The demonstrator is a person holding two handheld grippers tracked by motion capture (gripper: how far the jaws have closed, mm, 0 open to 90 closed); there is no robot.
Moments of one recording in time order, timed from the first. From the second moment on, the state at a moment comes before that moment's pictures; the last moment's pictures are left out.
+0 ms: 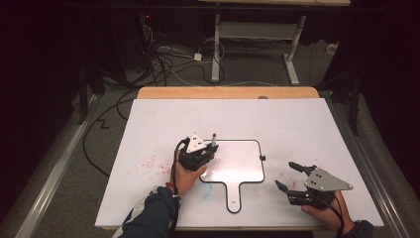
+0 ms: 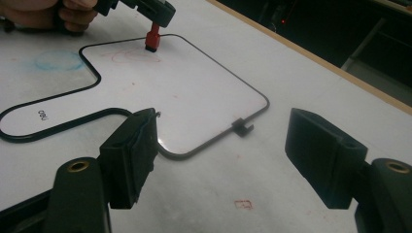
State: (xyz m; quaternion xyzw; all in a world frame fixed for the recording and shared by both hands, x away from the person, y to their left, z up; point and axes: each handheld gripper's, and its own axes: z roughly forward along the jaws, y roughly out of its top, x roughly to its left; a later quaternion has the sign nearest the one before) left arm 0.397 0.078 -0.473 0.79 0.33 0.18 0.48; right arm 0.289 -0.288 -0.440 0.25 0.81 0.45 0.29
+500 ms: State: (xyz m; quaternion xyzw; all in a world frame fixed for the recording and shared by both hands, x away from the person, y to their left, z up) left arm 0.406 0.092 -0.475 0.78 0.35 0.18 0.49; right arm 0.290 -0.289 -0.440 0.24 0.81 0.45 0.29
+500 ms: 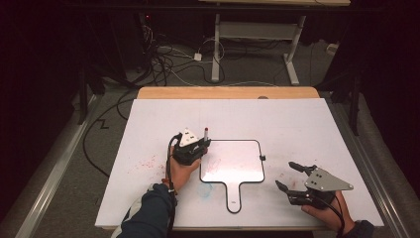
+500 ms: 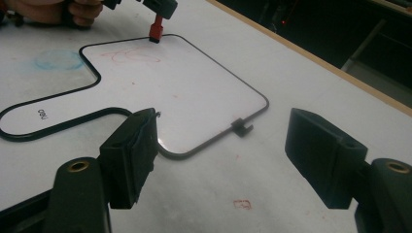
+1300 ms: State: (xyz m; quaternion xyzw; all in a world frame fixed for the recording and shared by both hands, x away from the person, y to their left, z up) left arm 0.407 0.057 -0.475 0.79 0.33 0.16 0.50; right arm 0.290 -0.286 -0.441 0.24 0.81 0.45 0.29
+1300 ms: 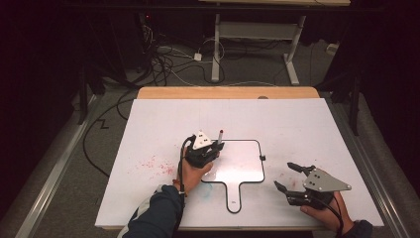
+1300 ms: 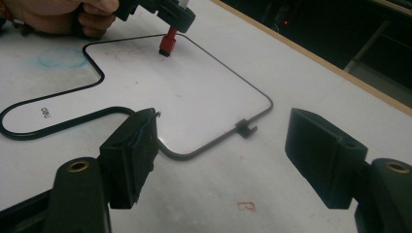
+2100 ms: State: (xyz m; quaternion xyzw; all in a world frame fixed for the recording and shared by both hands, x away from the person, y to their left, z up) left arm 0.396 0.045 -0.473 0.81 0.28 0.14 0.49; right arm 0.290 -0.286 -0.441 0.24 0.81 0.45 0.29
